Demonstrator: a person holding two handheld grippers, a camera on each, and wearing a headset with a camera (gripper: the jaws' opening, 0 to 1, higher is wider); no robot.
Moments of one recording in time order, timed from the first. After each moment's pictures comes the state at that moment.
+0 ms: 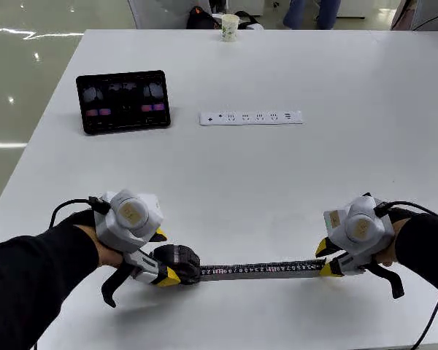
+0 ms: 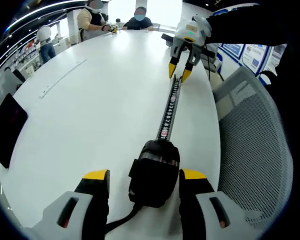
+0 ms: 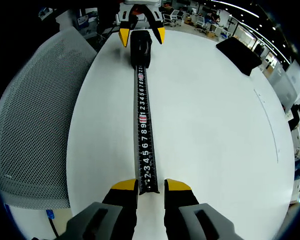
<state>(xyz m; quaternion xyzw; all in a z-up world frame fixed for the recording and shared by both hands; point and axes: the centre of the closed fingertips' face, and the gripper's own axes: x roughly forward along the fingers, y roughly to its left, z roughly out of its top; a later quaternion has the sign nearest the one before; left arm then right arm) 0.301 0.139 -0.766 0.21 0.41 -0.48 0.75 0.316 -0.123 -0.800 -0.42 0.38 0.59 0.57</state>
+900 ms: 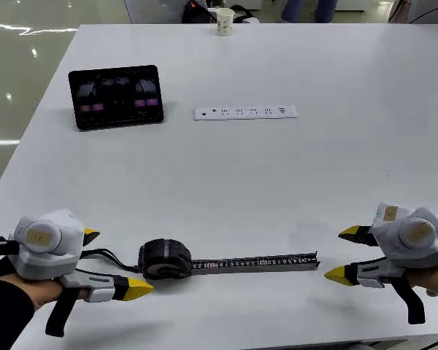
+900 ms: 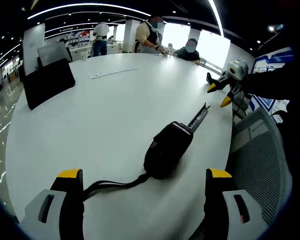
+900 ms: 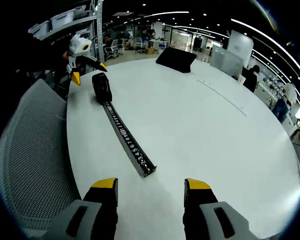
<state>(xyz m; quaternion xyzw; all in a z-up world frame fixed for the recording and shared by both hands) 0.275 0.195 -0.757 0.06 0.37 -0.33 0.87 0.305 -0.161 -0.760 -0.25 0.36 0.47 0.76</state>
